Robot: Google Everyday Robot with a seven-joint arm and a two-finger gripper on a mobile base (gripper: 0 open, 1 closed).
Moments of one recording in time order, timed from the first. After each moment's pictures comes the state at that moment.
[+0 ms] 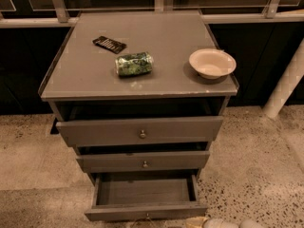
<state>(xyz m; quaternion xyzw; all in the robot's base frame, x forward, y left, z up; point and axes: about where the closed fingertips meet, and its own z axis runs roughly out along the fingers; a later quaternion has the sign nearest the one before) 0.391 -0.190 0.224 -0.25 0.84 0.35 0.33</state>
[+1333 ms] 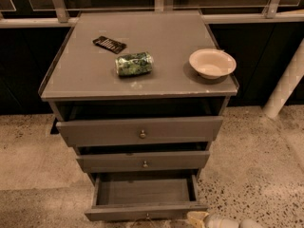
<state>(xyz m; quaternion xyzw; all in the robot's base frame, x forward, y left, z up) 0.424 -0.206 0.204 -0.20 0.84 0.35 0.36</state>
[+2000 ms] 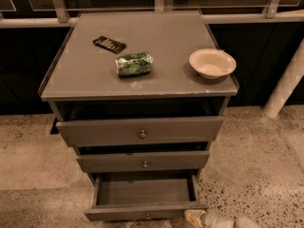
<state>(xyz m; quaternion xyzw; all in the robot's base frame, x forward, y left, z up) 0.441 -0.200 0.177 -0.19 0.84 0.36 0.36</state>
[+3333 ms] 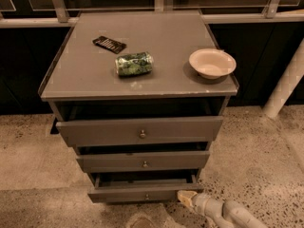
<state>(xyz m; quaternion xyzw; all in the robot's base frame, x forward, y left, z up) 0.530 -0.175 0.187 -0.19 0.82 0.34 0.42</state>
